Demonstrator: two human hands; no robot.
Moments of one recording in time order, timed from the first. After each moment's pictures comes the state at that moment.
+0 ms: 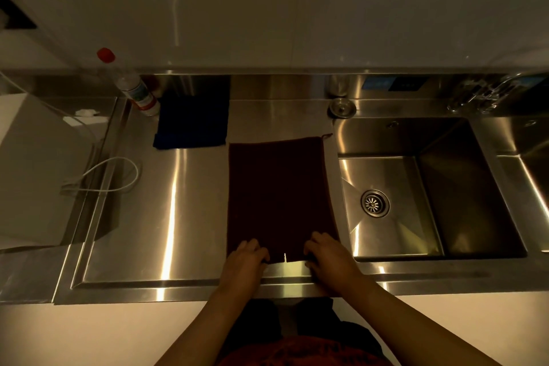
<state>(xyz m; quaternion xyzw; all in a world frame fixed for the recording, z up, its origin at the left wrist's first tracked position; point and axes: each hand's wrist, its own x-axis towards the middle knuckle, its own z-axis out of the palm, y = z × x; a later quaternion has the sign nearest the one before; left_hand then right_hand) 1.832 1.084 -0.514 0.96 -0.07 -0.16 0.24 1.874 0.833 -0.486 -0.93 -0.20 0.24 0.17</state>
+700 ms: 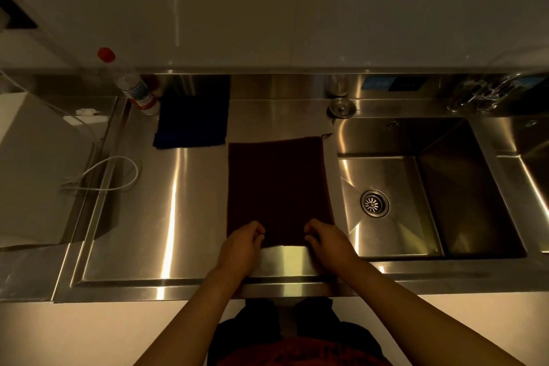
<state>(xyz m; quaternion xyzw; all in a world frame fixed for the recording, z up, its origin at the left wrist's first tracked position) 1.871 1.089 -0.496 0.91 0.05 -0.17 0.37 1.899 0.833 -0.484 -0.91 -0.05 0.24 0.32</state>
